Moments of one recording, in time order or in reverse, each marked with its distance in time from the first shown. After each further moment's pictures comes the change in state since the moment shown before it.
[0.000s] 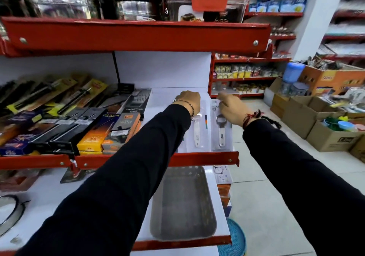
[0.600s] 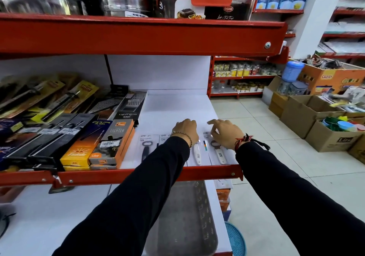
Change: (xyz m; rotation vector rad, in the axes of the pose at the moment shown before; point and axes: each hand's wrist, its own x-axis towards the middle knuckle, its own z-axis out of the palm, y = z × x) left_hand 0.028 -0.013 0.095 -0.147 -0.119 -0.056; right_hand 0.006 0.041 0.071 -0.235 -0.209 0.071
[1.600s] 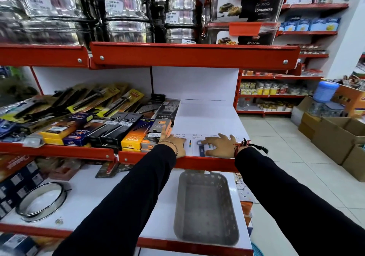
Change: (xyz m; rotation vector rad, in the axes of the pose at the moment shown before) left_hand -0.124 -0.106 -0.026 0.354 -0.128 -0.125; right_hand -0.029 -0.085 0.021 -0.065 -0.379 -0.023
